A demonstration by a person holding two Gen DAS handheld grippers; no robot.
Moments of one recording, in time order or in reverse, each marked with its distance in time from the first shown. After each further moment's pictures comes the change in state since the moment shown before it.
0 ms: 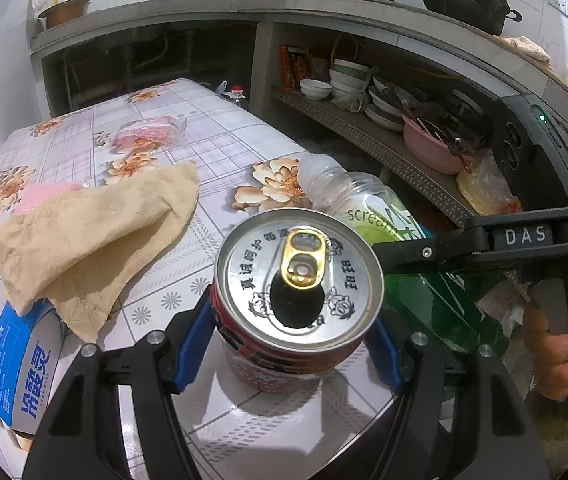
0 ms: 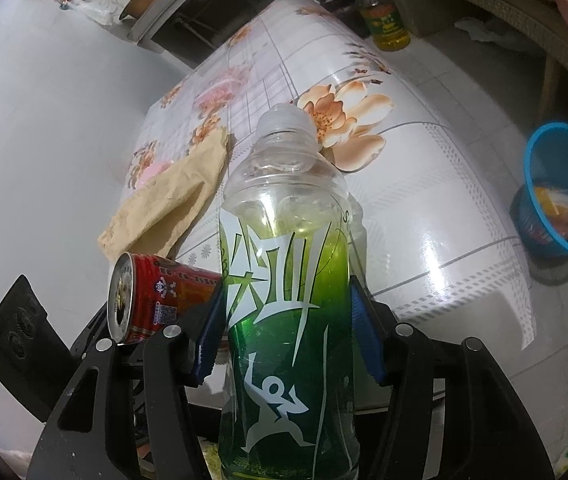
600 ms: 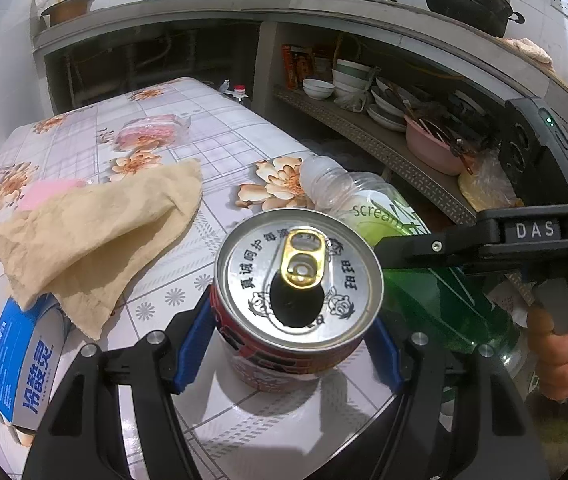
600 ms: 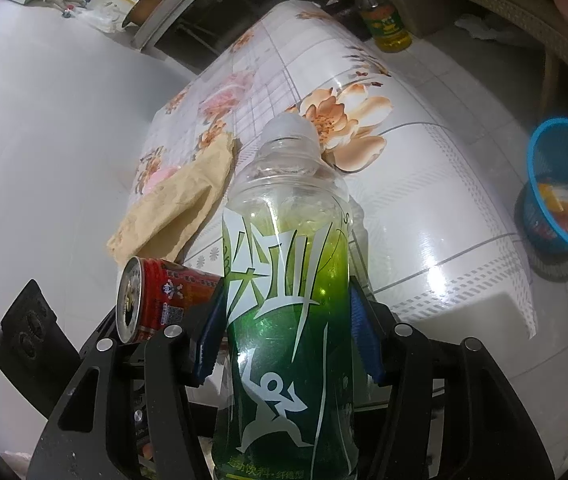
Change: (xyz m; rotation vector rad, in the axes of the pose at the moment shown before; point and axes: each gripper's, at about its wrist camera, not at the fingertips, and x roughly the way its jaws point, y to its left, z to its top) left arm 0.000 0.002 0.000 -0.007 -0.001 0.002; right arm -0.004 -0.002 0.000 0.012 -0.011 0.028
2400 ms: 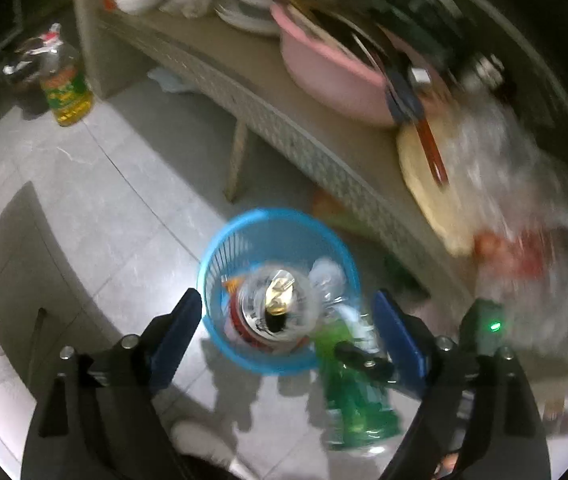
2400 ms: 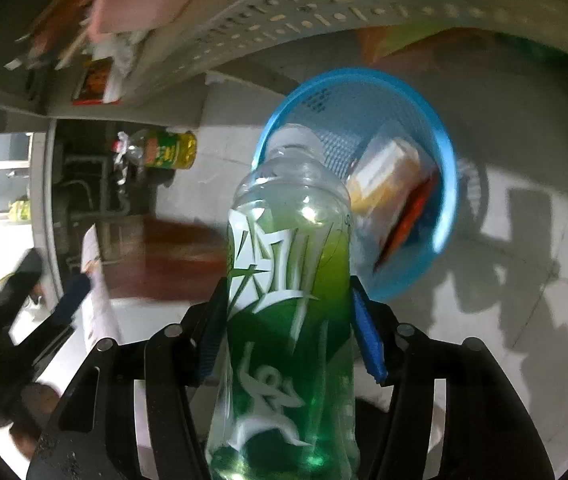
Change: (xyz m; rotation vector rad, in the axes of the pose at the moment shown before) left arm 0.323 -0.274 0.178 0.121 0.397 -0.255; right arm -0.057 -0.378 0.023 0.820 -0.275 -0.042
